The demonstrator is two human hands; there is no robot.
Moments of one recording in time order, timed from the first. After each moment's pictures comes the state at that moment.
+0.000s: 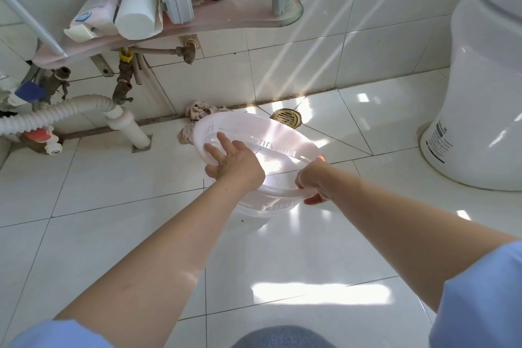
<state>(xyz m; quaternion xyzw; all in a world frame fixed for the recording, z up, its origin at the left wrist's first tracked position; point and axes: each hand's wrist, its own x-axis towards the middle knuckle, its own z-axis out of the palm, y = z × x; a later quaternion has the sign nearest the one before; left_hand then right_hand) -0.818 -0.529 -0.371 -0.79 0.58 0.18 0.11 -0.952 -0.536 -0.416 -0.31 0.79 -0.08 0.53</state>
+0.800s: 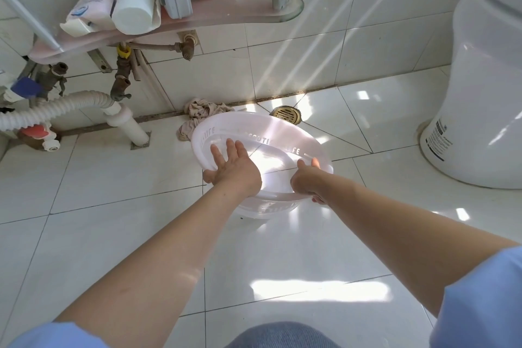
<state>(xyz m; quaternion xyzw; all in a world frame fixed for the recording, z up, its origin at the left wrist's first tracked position) -0.812 -0.520 -0.384 -0.75 0.61 0.20 0.15 -0.936 -0.522 -0.407 -0.63 0.68 0.26 0.28</state>
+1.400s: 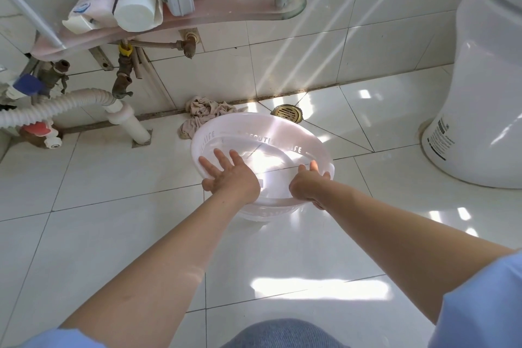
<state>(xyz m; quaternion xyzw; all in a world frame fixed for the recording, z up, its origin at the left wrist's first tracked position) -0.808 -0.509 -0.395 -0.78 0.57 0.21 0.15 -0.937 -0.513 -0.420 -0.62 0.68 0.25 0.30</state>
